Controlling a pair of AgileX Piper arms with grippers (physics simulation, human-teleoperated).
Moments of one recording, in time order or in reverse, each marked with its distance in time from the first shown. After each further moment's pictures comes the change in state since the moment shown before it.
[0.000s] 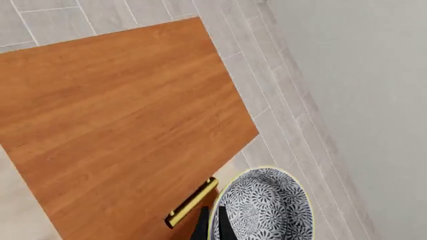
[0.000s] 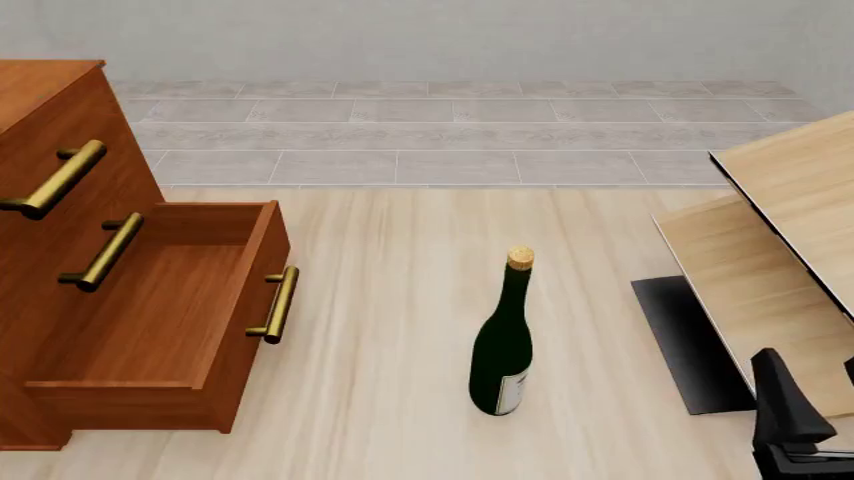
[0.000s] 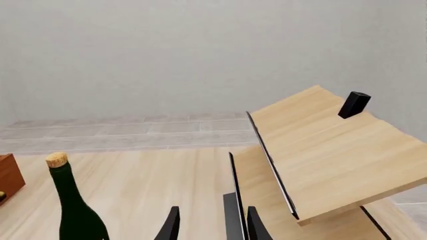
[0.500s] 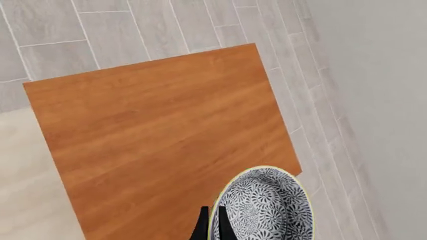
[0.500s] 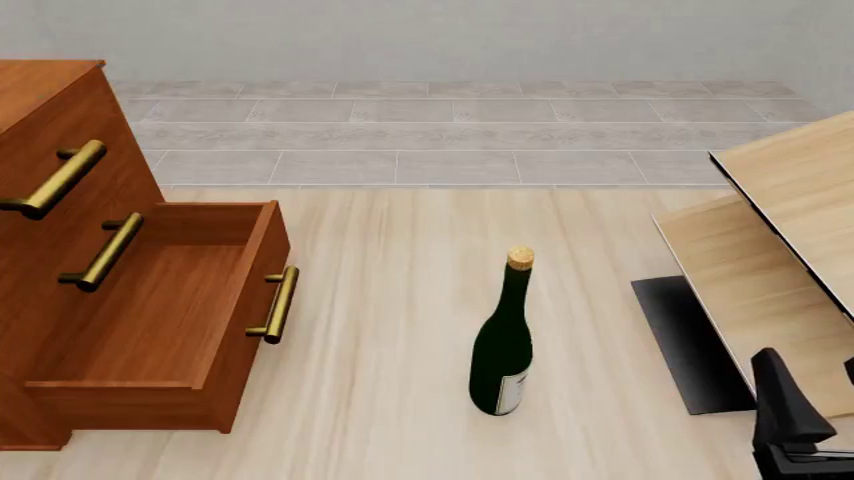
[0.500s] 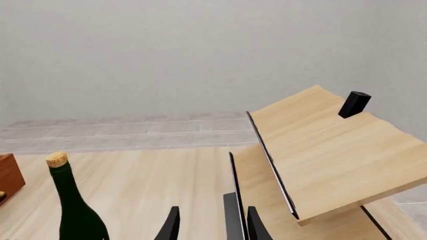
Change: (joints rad) left arm 0.161 0.092 0.004 0.000 0.034; right arm 0.000 0.000 0.000 0.001 0.001
